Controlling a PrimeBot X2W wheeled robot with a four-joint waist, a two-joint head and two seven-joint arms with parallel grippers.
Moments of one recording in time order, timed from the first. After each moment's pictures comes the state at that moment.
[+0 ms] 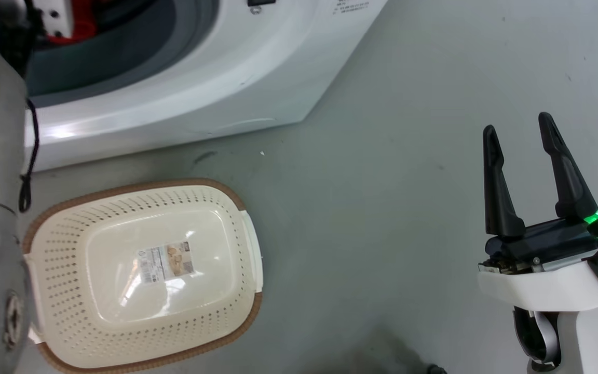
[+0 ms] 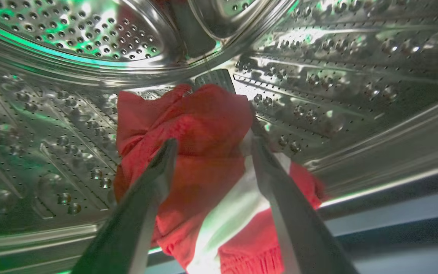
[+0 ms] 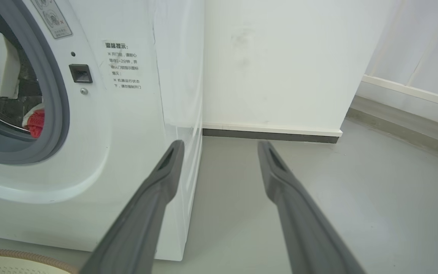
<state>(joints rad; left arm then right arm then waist) -1.38 0.33 -0.10 1.13 0.00 -0.12 0.14 -0.19 -0.05 0.07 -0.19 0.08 0.13 -0.26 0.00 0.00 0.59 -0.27</state>
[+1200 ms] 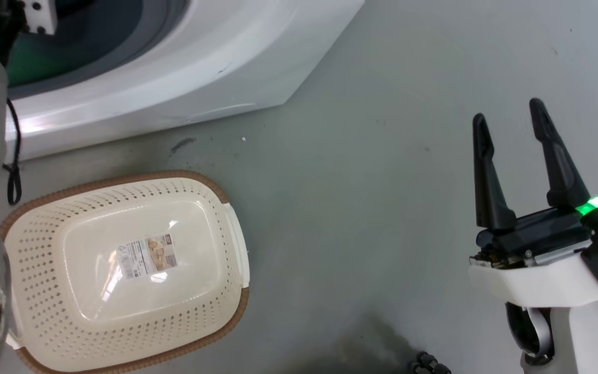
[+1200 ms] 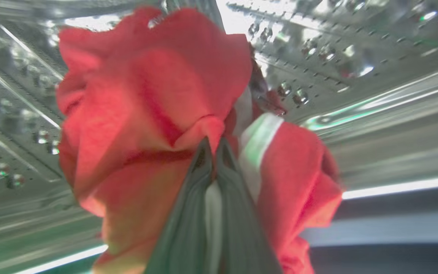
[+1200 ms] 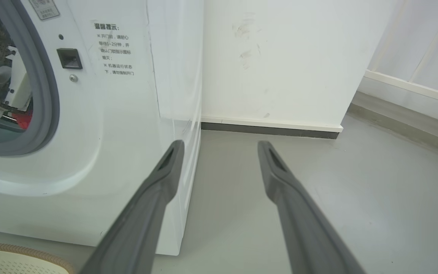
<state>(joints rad) -1.46 0.37 -0.23 1.23 -0.13 -0.13 0.31 -0.23 -0.05 0.10 -0.19 0.08 0.13 -0.26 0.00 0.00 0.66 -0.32</state>
